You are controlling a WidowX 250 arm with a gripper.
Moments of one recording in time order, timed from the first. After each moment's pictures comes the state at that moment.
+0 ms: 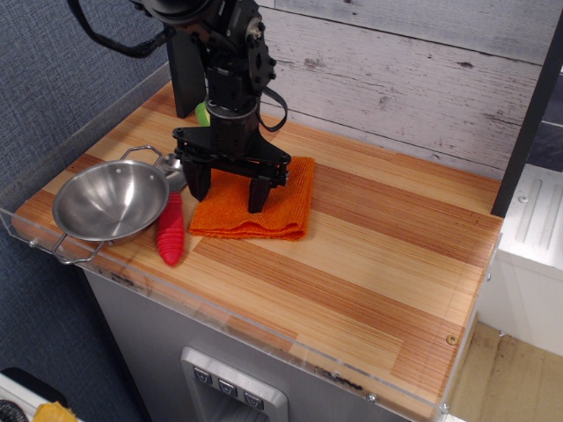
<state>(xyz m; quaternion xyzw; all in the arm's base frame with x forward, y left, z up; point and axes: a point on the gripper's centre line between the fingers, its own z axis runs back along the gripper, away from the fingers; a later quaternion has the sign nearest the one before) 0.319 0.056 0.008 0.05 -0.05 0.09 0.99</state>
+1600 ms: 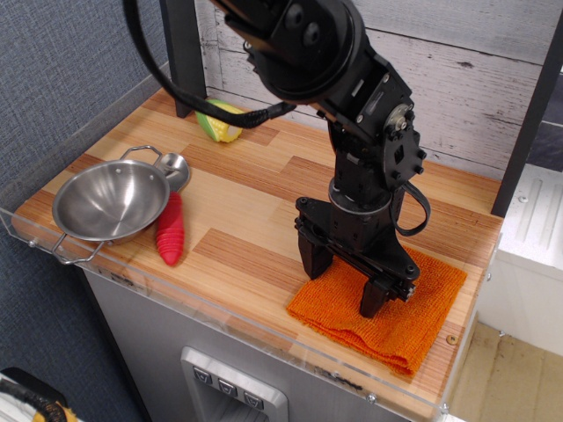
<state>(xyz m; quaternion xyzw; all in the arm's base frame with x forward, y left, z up) 0.269 -0.074 0.010 0.01 -0.05 -0.13 0.99</state>
